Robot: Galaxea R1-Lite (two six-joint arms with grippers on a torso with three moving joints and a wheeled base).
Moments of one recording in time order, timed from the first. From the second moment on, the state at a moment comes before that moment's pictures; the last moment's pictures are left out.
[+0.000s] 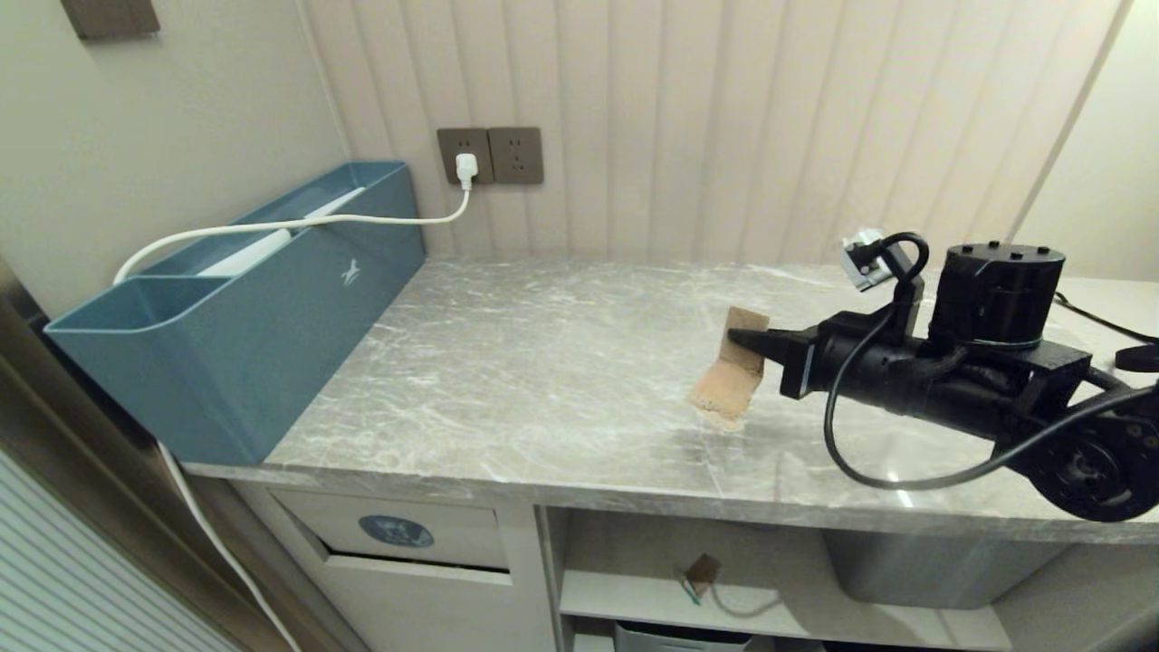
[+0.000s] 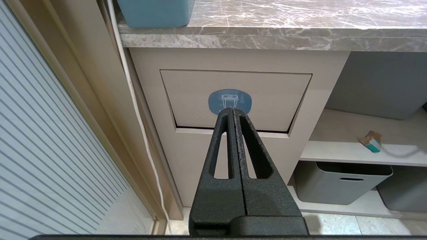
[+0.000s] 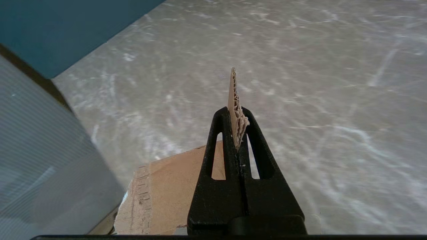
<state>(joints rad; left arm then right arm) -0.01 0.00 0.00 0.01 0.00 0.04 0.35 1.77 -0.87 -0.78 0.39 0.14</state>
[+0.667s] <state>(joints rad) -0.01 0.00 0.00 0.00 -0.01 0.01 0.47 1.69 -0.70 -0.79 0.24 0.19</state>
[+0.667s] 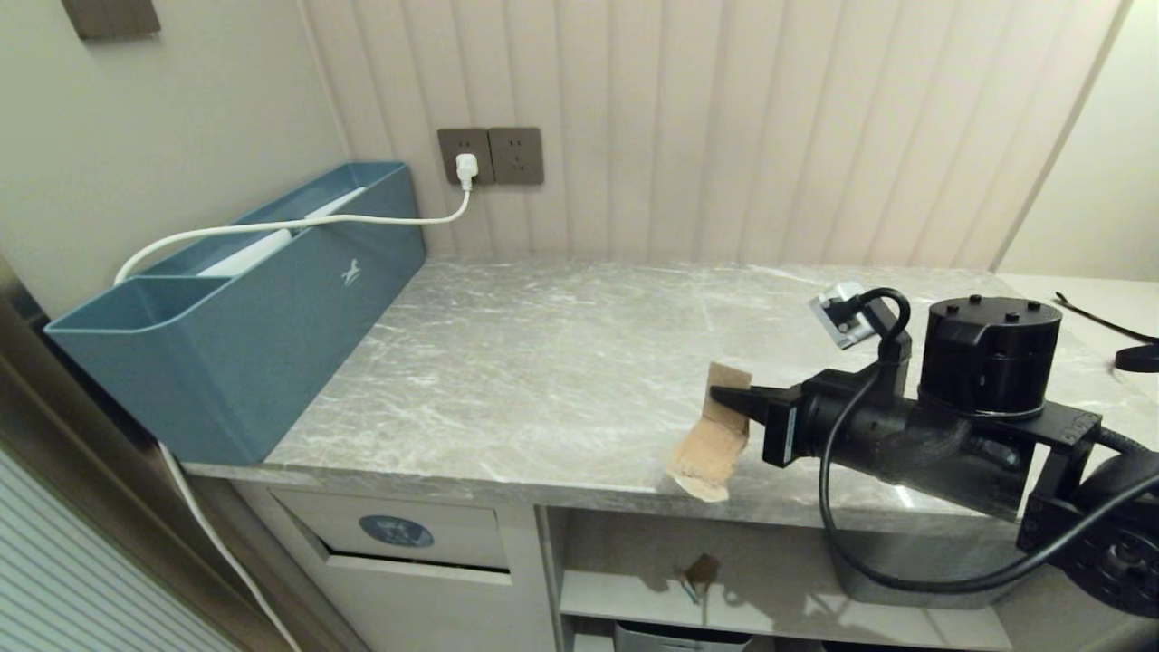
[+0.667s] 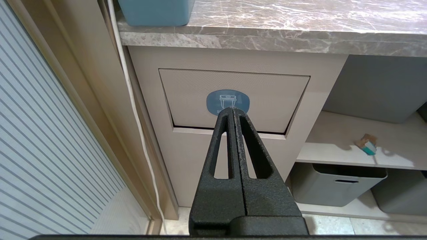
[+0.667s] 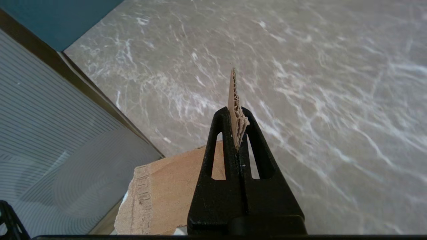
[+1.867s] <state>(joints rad) -0.11 0.87 -0.62 -0.08 -0.60 -0.45 0.63 1.75 -0.94 -0.79 0.22 0.41</state>
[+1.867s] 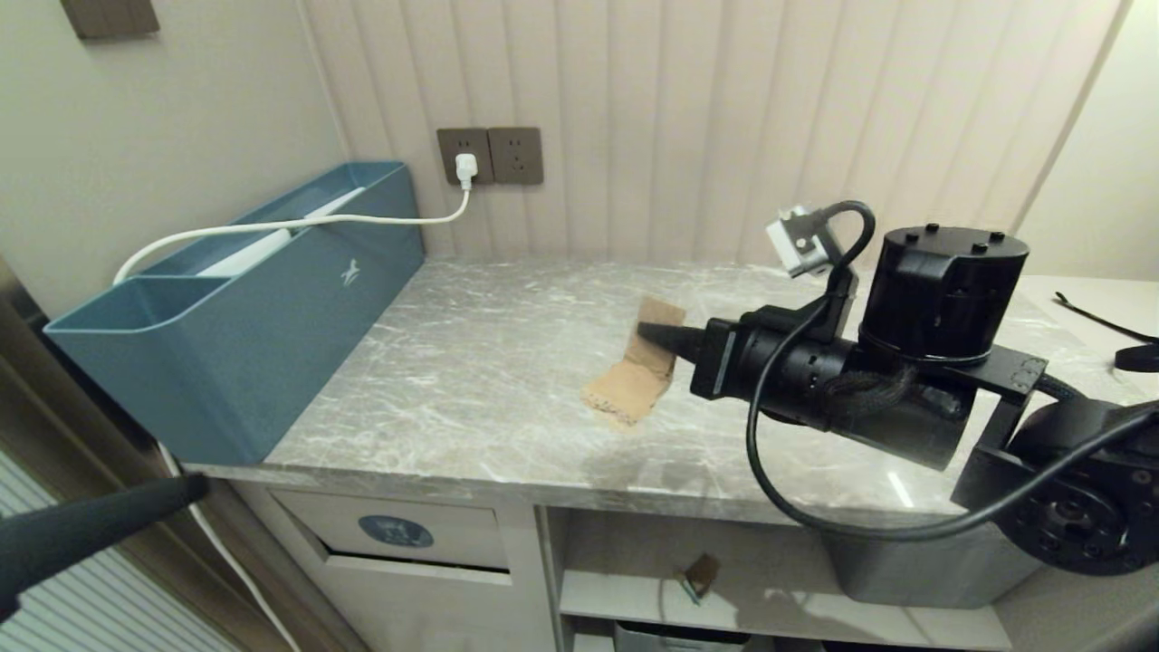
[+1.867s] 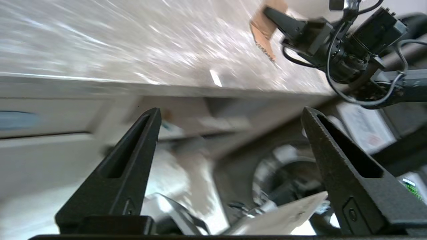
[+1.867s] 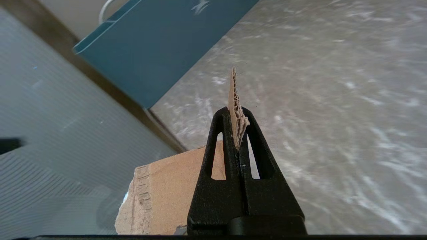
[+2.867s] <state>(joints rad) -0.56 1.70 -0.85 -0.70 -0.58 -0.64 0.71 1.75 -0.94 -0.79 0.22 0.44</state>
